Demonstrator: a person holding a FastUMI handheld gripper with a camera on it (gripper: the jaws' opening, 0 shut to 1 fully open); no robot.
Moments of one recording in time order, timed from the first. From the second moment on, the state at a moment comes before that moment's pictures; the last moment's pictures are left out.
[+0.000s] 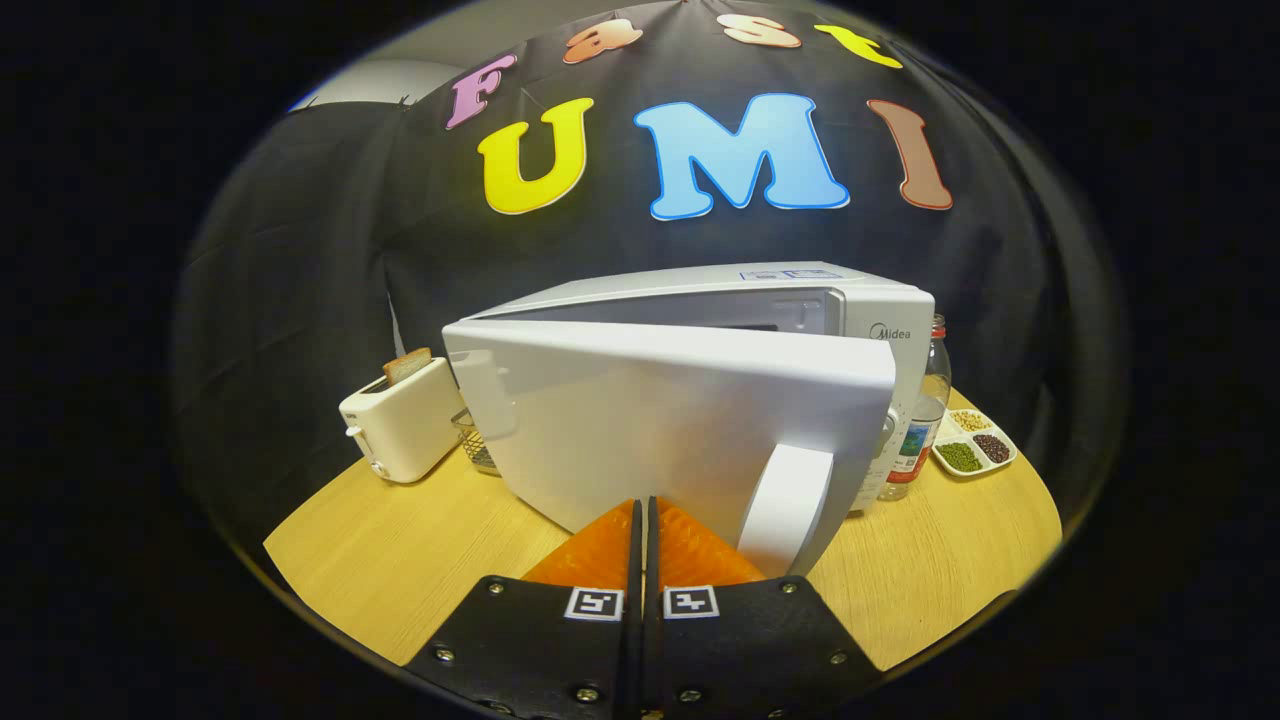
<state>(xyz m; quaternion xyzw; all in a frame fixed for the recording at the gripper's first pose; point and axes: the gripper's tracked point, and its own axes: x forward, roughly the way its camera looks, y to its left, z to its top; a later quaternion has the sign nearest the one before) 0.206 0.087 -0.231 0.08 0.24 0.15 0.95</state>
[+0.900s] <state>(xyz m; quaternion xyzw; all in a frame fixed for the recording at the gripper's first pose) 0.288 0.066 -0.241 0.10 0.24 0.12 0.96</state>
